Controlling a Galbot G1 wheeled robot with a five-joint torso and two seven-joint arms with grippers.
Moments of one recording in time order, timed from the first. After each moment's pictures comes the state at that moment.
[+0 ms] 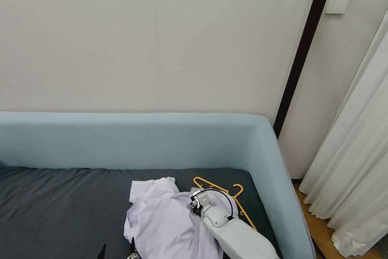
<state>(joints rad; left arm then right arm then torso) 1.69 -1.36 -0.41 -1.71 -0.28 -0.48 -0.28 -0.49 1.49 -0.41 0.75 0.49 -0.30 0.16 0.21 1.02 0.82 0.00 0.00</state>
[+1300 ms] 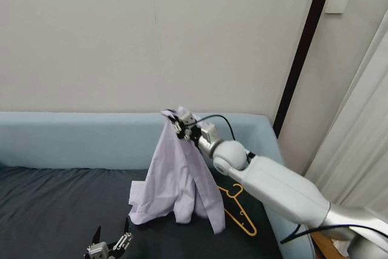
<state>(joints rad) 1.62 -1.33 -0.47 -1.78 -0.40 -0.45 -0.30 0.11 1.19 -0.65 1.49 0.76 0.01 0.00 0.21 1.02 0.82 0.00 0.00</state>
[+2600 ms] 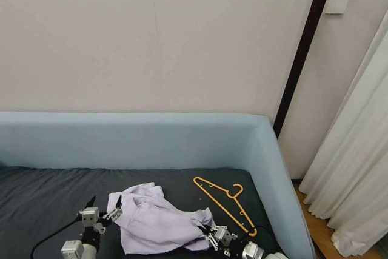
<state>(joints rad) 1.45 -0.91 -0.40 -1.75 -0.55 -0.26 -0.28 -0.94 0.93 -0.34 1.43 0.28 0.35 -0.22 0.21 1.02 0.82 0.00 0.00</state>
